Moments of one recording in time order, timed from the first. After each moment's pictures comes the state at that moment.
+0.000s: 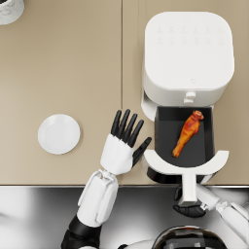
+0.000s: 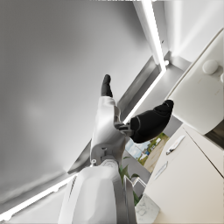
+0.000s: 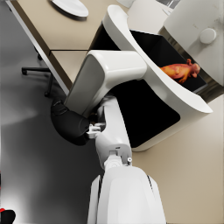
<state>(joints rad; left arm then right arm) 0.49 1.30 0.28 -1.92 2.31 0.00 0.00 0.24 -0.76 0.84 1.82 1.37 0.13 0.00</state>
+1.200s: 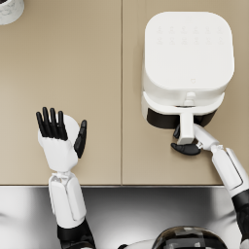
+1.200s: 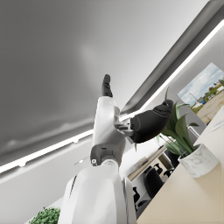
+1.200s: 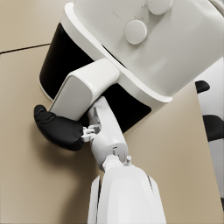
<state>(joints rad) 0.46 1.27 -0.21 -1.86 2.31 0.00 0.00 0.79 -1.18 0.83 1.00 1.39 0.30 0.02</state>
